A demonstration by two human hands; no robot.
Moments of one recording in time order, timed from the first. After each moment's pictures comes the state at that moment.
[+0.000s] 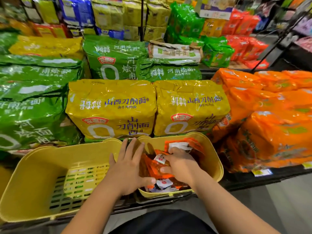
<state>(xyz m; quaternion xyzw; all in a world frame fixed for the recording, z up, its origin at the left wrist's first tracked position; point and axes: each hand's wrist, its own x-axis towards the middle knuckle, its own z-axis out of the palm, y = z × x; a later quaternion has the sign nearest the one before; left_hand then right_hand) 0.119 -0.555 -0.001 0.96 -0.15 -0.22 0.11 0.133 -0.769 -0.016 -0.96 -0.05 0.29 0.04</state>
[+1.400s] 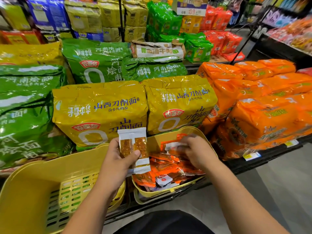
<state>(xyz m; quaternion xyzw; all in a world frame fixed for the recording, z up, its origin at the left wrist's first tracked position) 0.122 -0.547 0.016 0.65 0.03 -0.14 0.75 0.118 -0.817 0.000 -0.98 0.09 0.05 0.19</state>
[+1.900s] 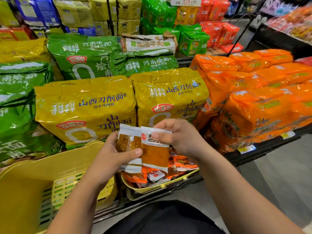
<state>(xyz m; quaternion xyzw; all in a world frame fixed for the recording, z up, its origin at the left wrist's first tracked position) 0.127 -0.560 0.032 0.65 -0.01 -0.21 0.73 0.107 -0.776 0.082 -0.79 0.04 0.08 0.60</state>
